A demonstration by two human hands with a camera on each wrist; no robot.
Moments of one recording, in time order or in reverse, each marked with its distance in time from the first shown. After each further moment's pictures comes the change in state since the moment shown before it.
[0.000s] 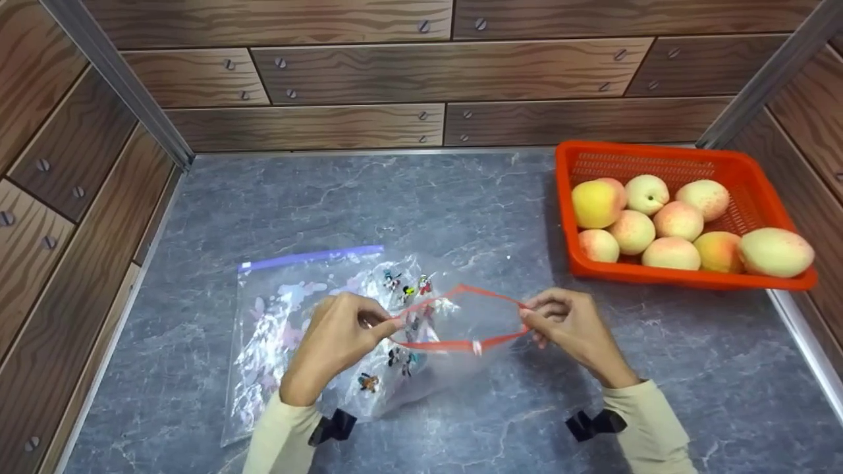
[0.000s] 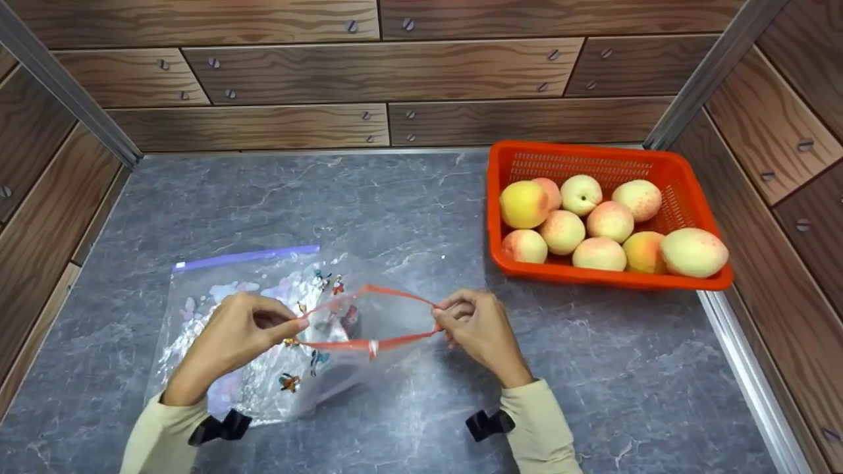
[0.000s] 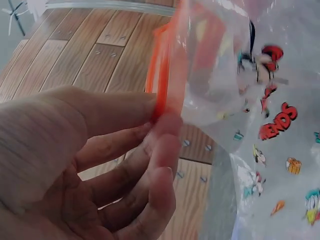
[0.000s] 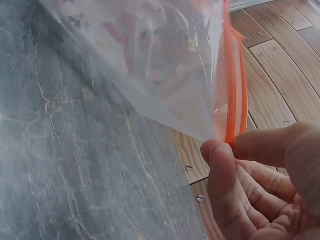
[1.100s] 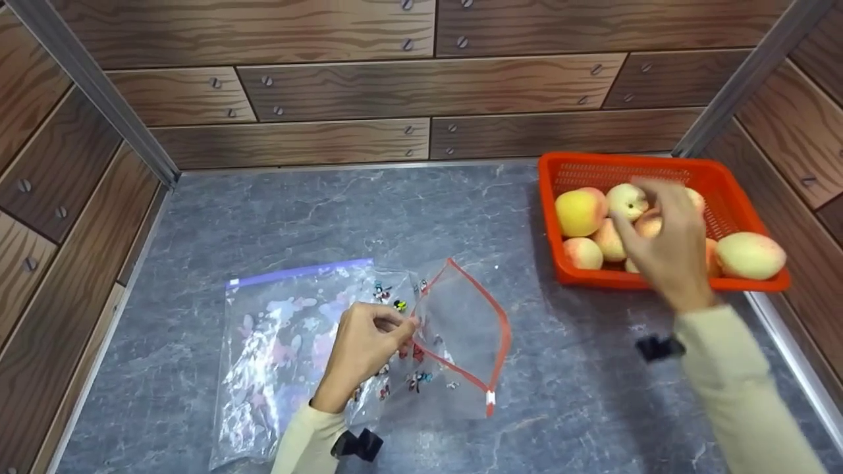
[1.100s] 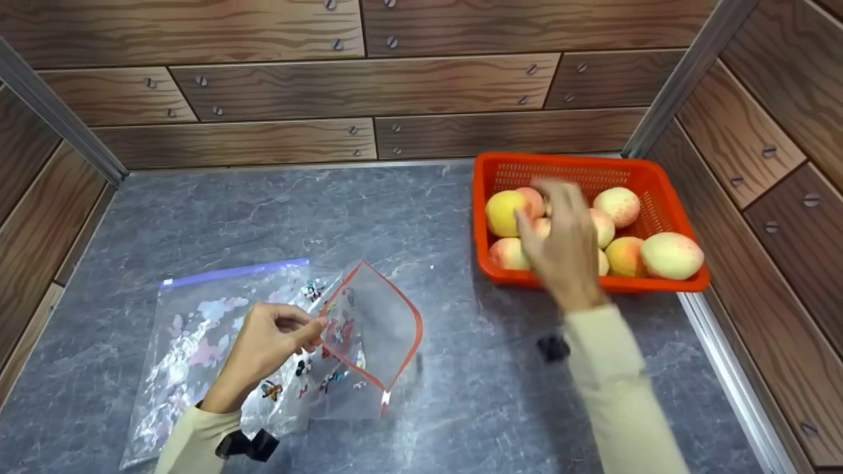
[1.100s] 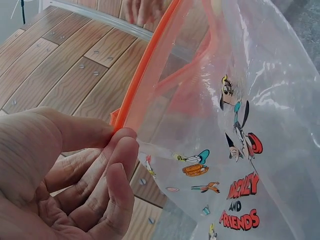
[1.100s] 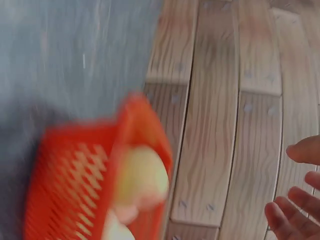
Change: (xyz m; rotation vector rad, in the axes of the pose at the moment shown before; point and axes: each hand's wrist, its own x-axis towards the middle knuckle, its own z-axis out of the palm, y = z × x) left_hand 0.020 0.002 0.044 -0.289 0.081 -0.003; right_hand 0.050 -0.063 -0.114 -0.631 0.602 -0.620
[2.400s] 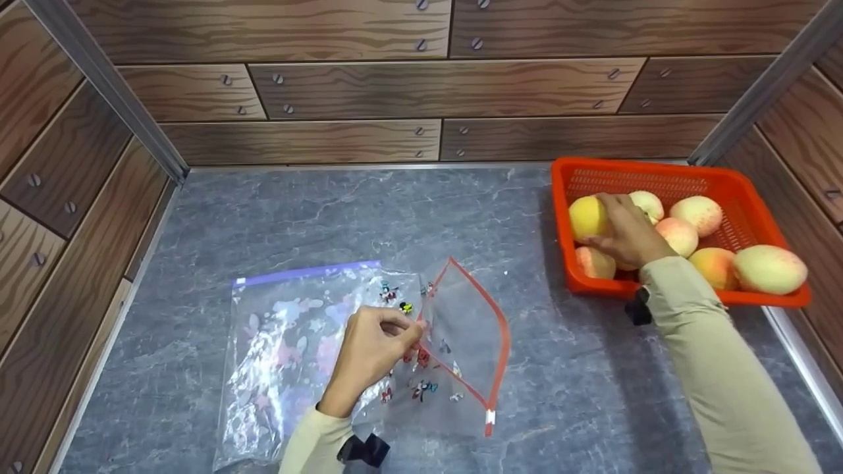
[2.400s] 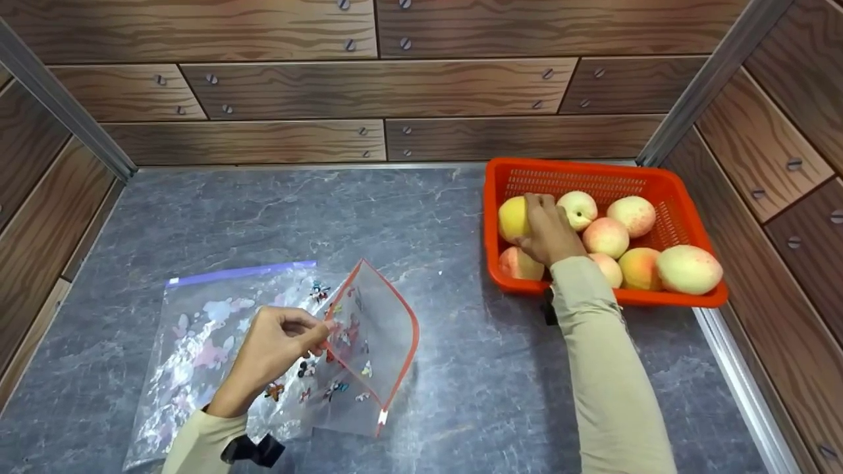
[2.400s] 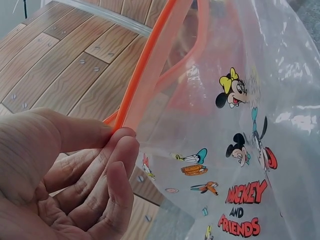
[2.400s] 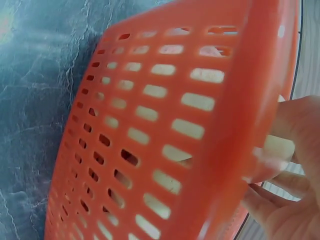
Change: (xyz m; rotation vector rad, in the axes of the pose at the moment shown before) left_hand 0.004 -0.004 0.001 -0.038 0.012 -0.011; right_hand 0.027 0.087 0.054 -0.131 -0.761 0.149
